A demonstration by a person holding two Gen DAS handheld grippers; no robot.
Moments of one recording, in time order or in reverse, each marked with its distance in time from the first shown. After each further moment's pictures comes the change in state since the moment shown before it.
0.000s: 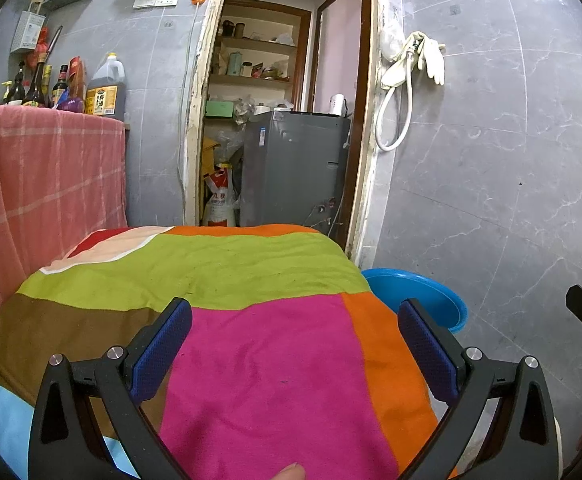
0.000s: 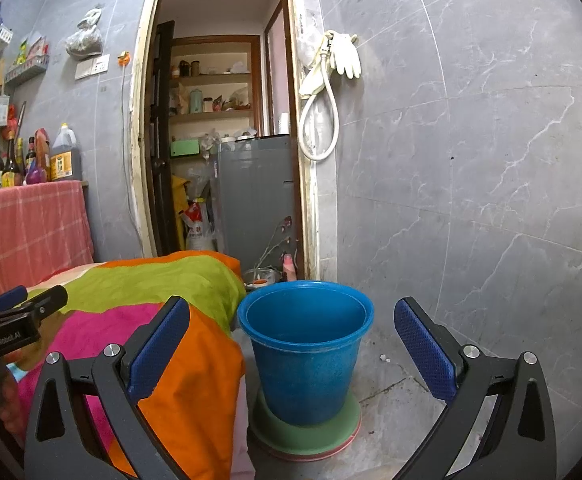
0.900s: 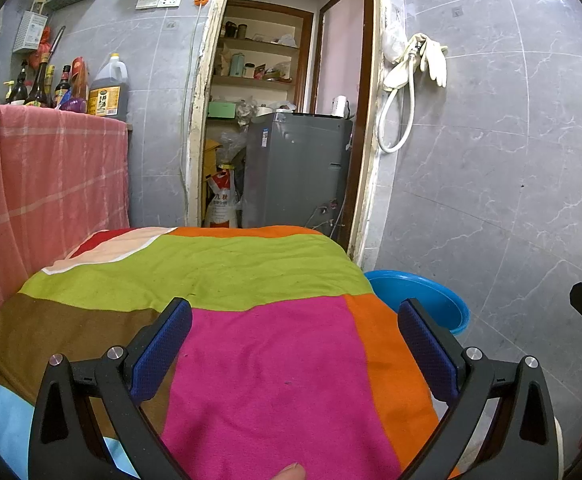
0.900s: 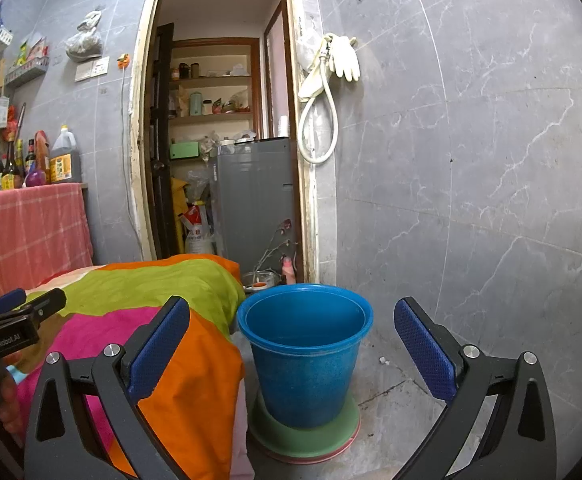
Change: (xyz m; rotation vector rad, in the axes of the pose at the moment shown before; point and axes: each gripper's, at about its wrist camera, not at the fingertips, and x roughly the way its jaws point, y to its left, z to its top) left arm -0.001 0.002 0.001 -0.002 -0.004 0.007; right arm 0.000 -0.002 -0.001 -0.002 -0.009 -0.001
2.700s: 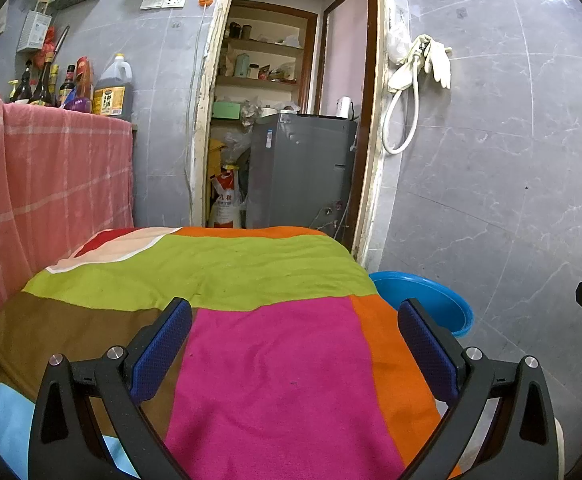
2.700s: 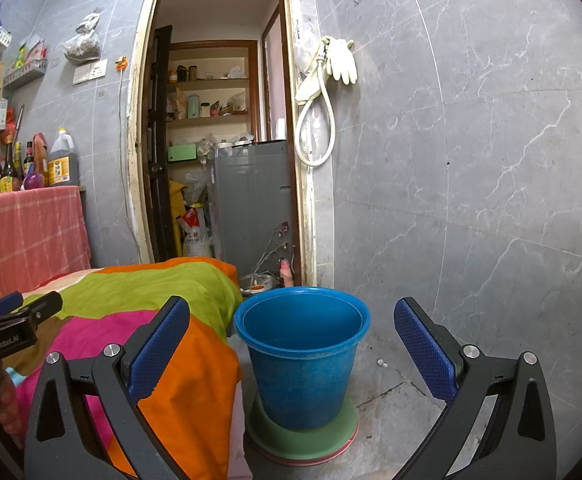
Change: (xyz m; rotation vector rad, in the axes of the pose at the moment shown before) left arm 0.001 -0.005 -0.001 -0.008 -0.004 0.019; right arm 0.001 -0.002 0.000 0.000 -0.003 -0.001
